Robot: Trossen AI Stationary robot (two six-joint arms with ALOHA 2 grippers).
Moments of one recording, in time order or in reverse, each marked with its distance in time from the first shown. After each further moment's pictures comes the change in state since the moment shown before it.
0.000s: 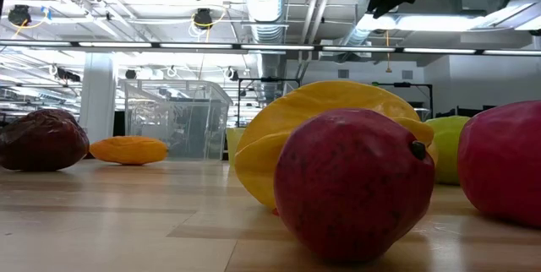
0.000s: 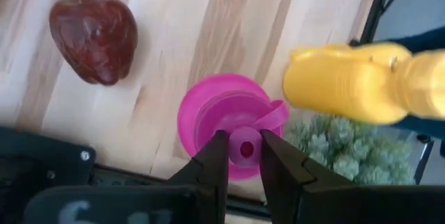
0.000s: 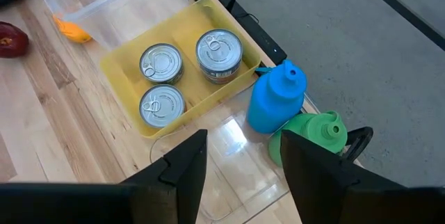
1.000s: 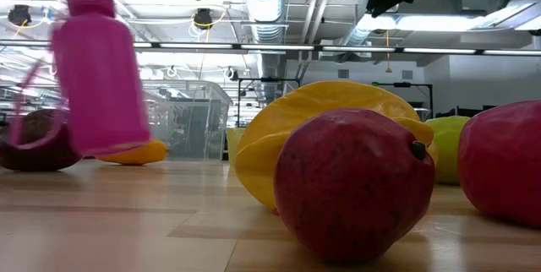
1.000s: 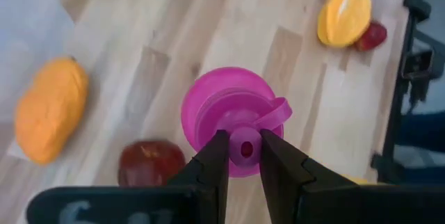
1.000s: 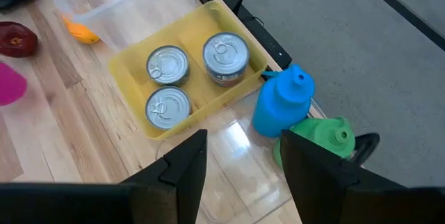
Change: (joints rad) left arm 0.563 -0.014 0.000 0.186 -0.007 0.562; right arm 0.016 0.000 0.000 0.008 -0.009 0.000
